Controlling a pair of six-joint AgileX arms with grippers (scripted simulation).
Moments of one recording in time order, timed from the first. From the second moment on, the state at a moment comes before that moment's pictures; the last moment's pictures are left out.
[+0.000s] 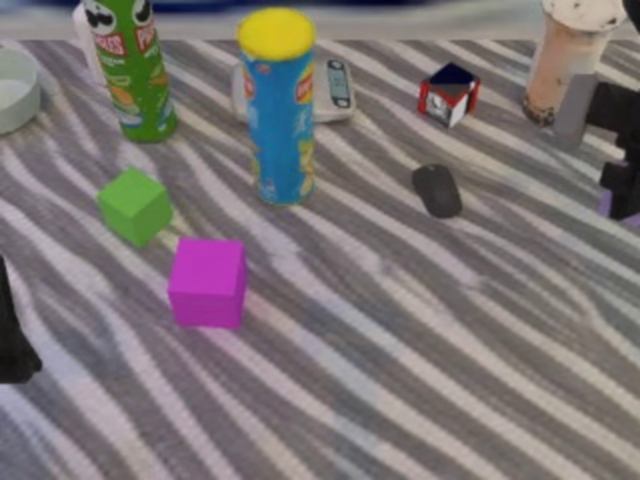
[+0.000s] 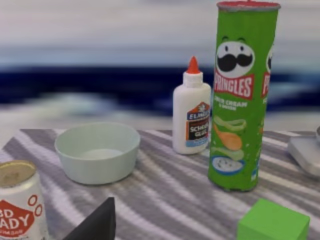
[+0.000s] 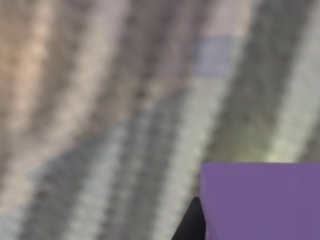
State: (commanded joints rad) left arm 0.00 0.00 0.00 0.00 0.00 0.00; right arm 0.08 2.17 1.78 -1.17 -0.01 -1.03
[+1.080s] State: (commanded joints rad) left arm 0.00 0.00 0.00 0.00 0.00 0.00; right arm 0.72 1.82 1.36 -1.10 -0.01 -0.85
